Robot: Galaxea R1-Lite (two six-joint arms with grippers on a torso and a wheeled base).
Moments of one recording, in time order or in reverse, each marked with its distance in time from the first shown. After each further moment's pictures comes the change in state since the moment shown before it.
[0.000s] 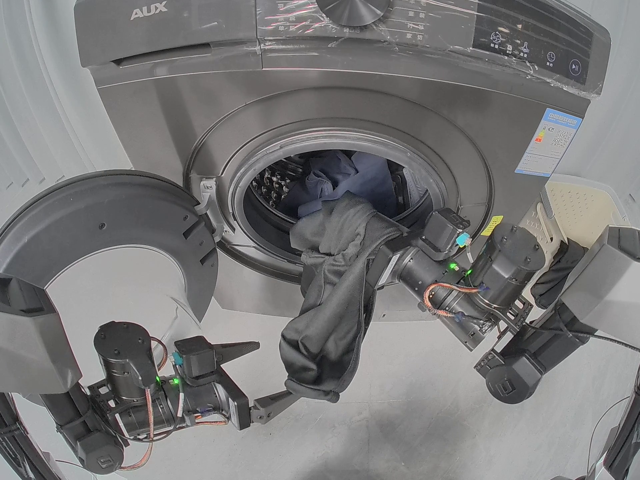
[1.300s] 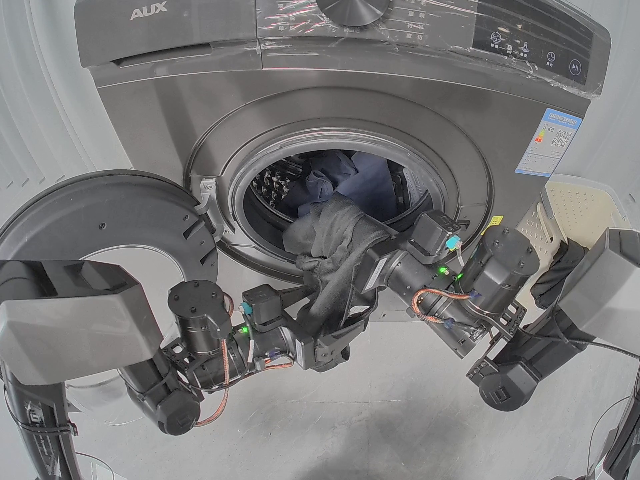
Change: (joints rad) left arm -0.030 0.243 -0.449 0.000 -0.029 0.003; right arm 0.048 0.000 -0.020 0.020 -0.036 -0.001
